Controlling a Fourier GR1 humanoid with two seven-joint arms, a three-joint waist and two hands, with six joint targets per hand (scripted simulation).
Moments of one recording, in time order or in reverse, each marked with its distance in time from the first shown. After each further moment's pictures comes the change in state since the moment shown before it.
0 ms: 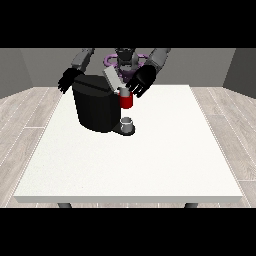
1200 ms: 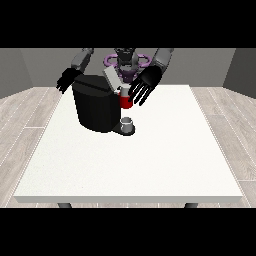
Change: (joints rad) left arm -0.003 0.074 -0.041 0.006 -0.079 -0.044 -0.081; right arm -0.007 -0.007 -0.006 -0.023 -0.002 -0.005 -0.001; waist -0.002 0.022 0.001
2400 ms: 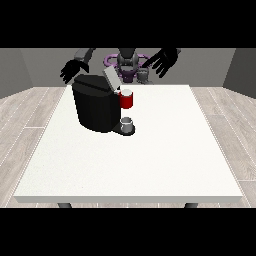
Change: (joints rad) left arm 0.189 -0.186 0.154 -0.041 0.192 -0.032 0.020; right arm 0.166 0.002 -0.039 0.058 -0.036 0.011 -0.030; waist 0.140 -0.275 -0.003
